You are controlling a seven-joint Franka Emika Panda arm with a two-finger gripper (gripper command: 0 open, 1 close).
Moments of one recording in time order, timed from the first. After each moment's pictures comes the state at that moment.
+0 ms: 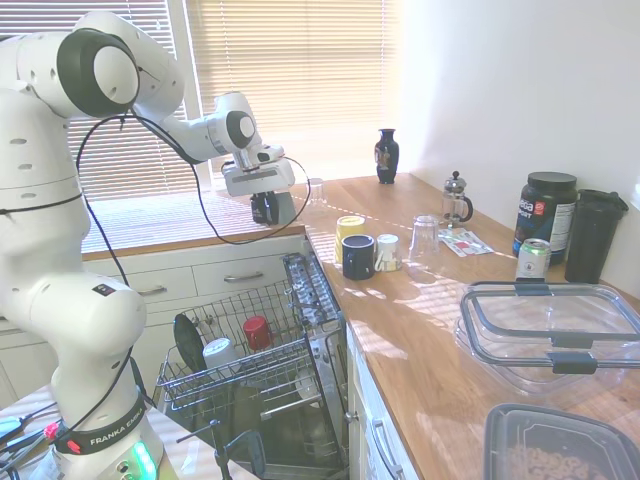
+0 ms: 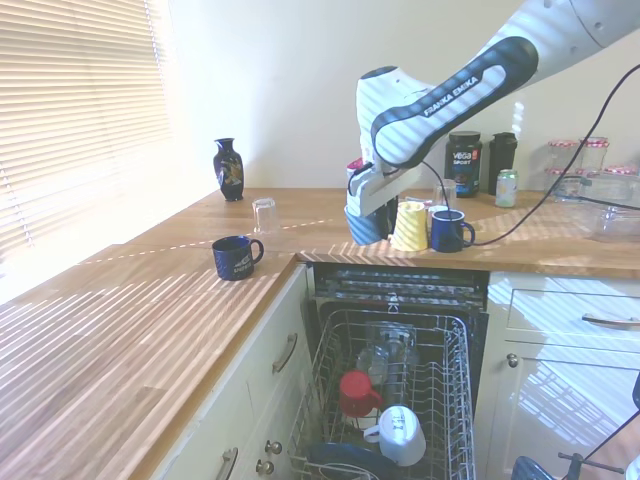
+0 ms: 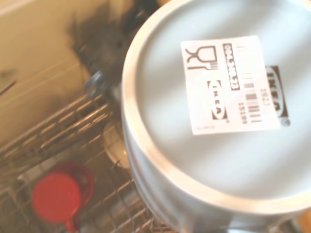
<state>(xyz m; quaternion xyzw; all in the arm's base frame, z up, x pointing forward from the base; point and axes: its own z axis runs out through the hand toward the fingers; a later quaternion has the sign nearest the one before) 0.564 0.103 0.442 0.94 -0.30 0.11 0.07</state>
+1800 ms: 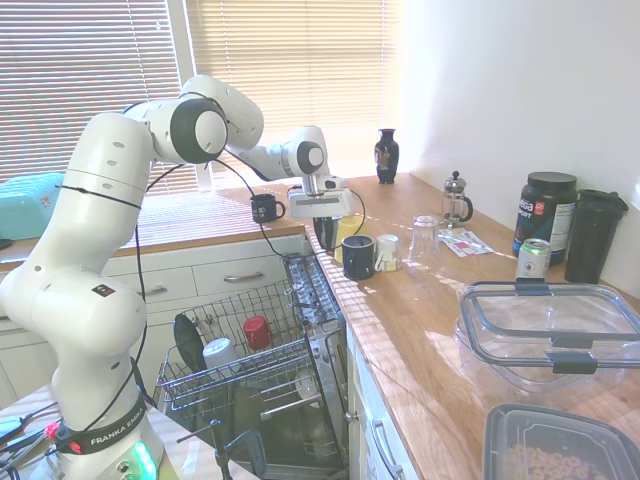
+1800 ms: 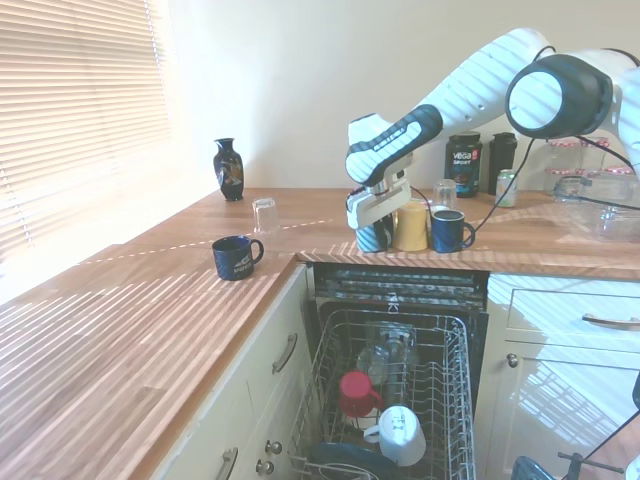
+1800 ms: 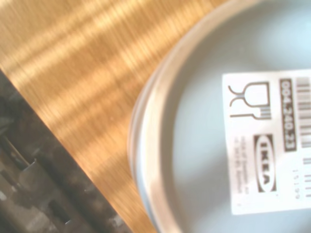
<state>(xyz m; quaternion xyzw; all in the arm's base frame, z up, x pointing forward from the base) 0.696 0.009 0.348 0.94 -0.34 0.03 0.09</state>
